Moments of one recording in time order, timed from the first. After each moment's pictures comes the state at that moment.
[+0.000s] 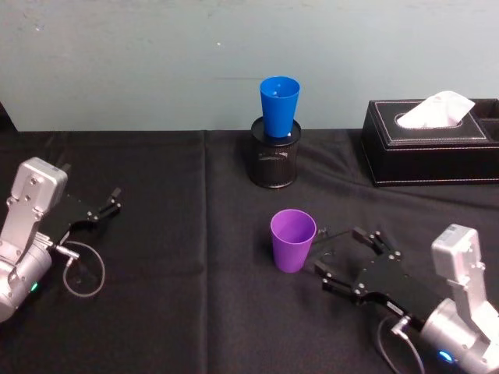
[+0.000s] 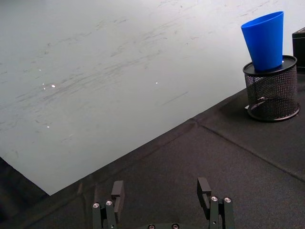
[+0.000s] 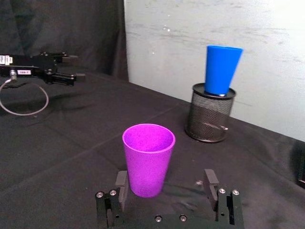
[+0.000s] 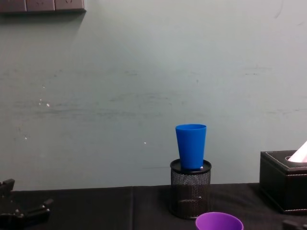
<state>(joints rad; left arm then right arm) -0.20 0.60 0.45 -1.41 -0.25 -0.12 0.03 0.02 0.61 -0.43 -1.52 0.40 -0.27 0.32</state>
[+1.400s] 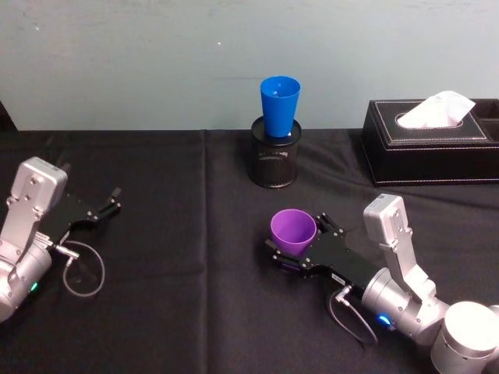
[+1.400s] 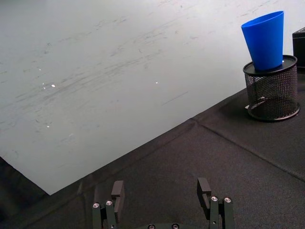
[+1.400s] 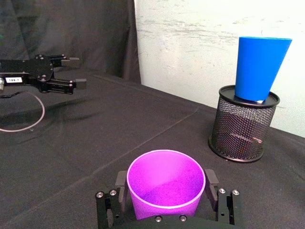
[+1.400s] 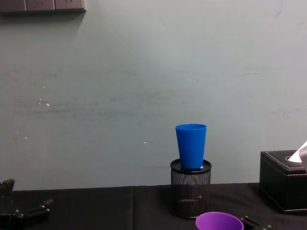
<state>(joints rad) -0.20 0.60 0.45 -1.41 -0.25 -0.12 0.03 0.22 0.37 -0.46 -1.27 0.31 -0.21 0.43</state>
